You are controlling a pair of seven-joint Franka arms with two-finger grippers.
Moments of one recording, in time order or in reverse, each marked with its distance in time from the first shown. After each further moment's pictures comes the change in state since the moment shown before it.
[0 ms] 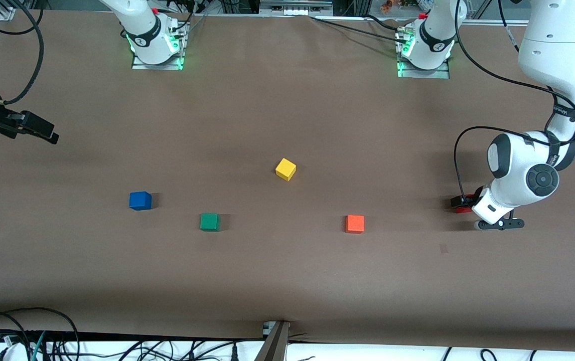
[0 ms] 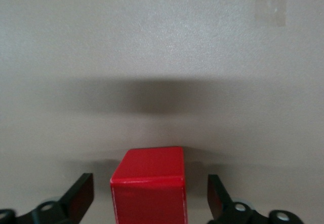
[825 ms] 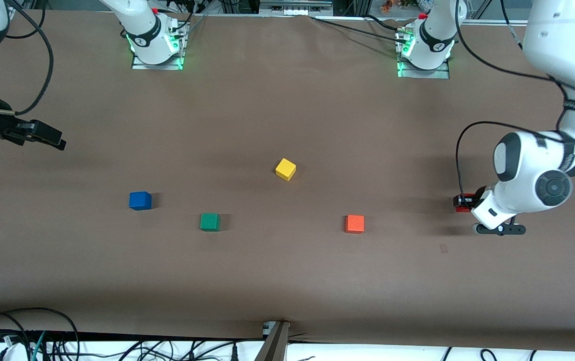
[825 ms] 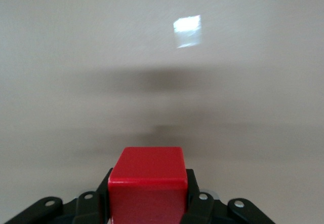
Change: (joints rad) left arm -0.008 -0.075 -0.088 0.207 -0.004 -0.344 0.030; right arm 0.002 0.046 0.006 0.000 0.000 -0.009 -0.016
